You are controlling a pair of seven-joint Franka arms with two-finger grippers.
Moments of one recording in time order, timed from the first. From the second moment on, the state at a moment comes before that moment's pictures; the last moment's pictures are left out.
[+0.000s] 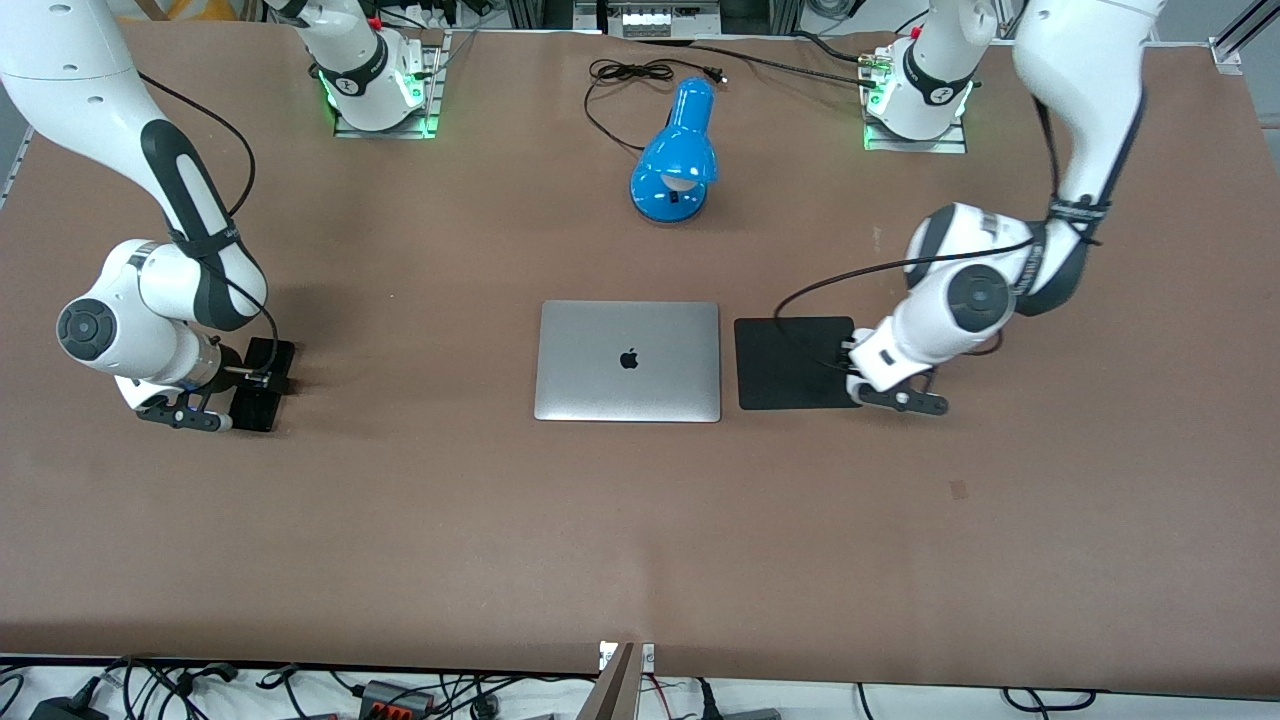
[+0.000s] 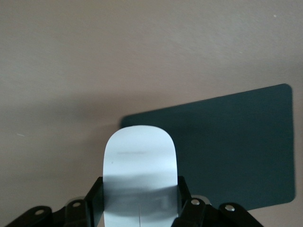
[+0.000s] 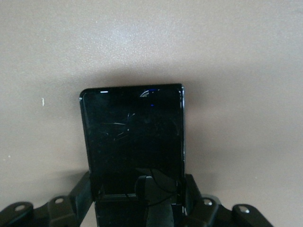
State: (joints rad) left arm -0.11 0.44 -0.21 -2.00 0.04 2.34 -0.22; right arm -0.13 0.57 -0.05 -1.96 -0.04 2.45 0.02
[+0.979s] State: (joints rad) left arm -0.20 0.53 -0.19 -1.98 0.04 2.40 -0.48; right arm 0.20 0.58 0.08 -1.73 0.03 2.10 0.22
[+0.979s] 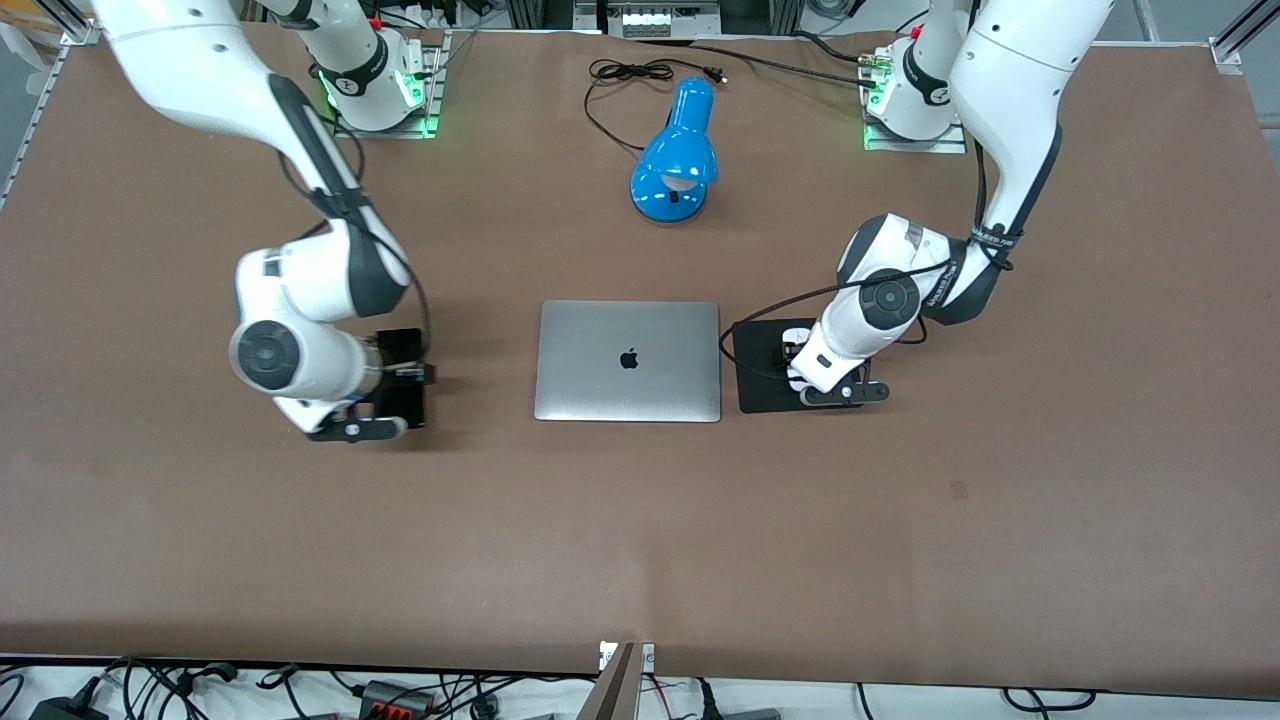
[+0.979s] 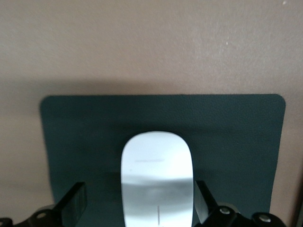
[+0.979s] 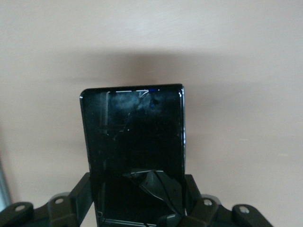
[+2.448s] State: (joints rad) left arm 0.04 0.21 -0.04 -1.33 0.02 1.42 -0.05; right arm 0.36 0.64 0.08 -1.82 0.06 2.35 0.46
